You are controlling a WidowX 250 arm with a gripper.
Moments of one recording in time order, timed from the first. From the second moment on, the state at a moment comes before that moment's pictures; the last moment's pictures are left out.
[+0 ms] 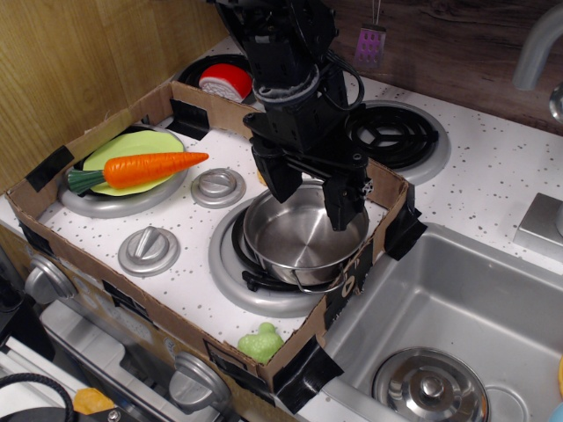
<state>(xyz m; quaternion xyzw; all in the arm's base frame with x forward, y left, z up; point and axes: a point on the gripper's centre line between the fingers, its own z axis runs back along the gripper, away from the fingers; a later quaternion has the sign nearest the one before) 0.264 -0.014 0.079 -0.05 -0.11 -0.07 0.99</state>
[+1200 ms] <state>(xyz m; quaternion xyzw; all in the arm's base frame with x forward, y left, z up) 0.249 0.069 0.104 0.08 -0.10 -0.24 0.96</state>
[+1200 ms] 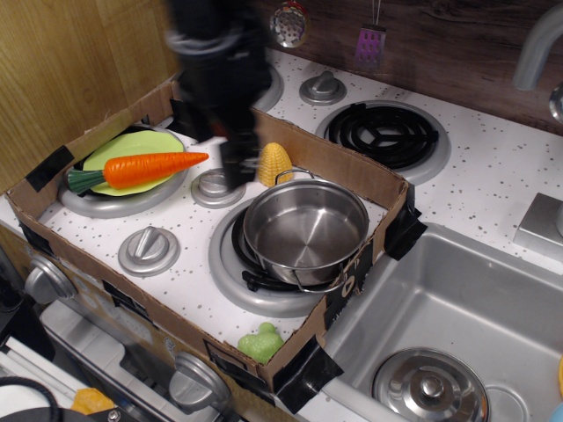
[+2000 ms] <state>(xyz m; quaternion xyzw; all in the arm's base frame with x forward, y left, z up) 0.258 0.164 0.072 0.04 -0.10 -0.35 0.93</state>
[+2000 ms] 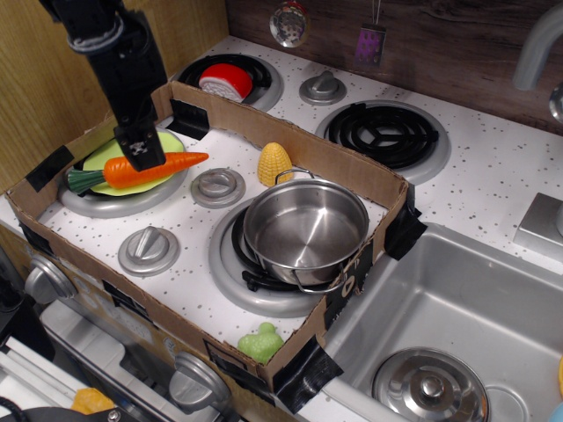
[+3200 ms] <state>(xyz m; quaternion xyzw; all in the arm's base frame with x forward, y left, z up) 0.253 0.196 0.035 0.00 -0.11 -0.37 0.92</state>
